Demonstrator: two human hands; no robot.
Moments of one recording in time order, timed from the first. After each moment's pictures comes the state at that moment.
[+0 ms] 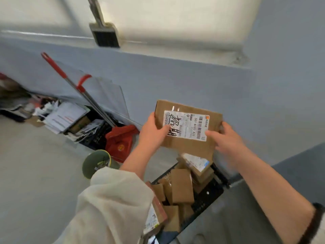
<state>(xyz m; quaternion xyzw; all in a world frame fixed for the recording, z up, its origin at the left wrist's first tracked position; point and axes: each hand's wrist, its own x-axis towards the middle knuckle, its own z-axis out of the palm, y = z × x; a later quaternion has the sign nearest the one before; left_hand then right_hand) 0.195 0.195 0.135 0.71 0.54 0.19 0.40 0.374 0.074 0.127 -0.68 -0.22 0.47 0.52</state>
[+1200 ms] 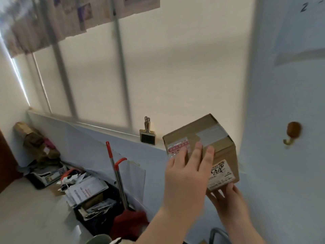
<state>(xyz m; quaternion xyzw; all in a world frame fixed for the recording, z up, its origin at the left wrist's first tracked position) 0.157 0.042 0.400 0.82 0.32 0.43 -0.22 0.291 0.042 0.306 -0.38 -0.10 0.44 0.81</state>
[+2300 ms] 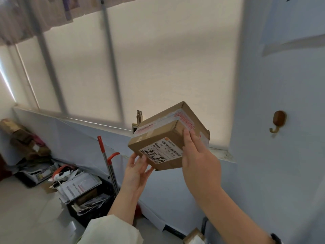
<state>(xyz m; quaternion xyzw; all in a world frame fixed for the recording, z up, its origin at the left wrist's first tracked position) 0.107 0.156 0.308 0.34 0.21 0.57 0.71 0.238 0.025 0.389 -0.67 -0.56 -0.27 0.40</state>
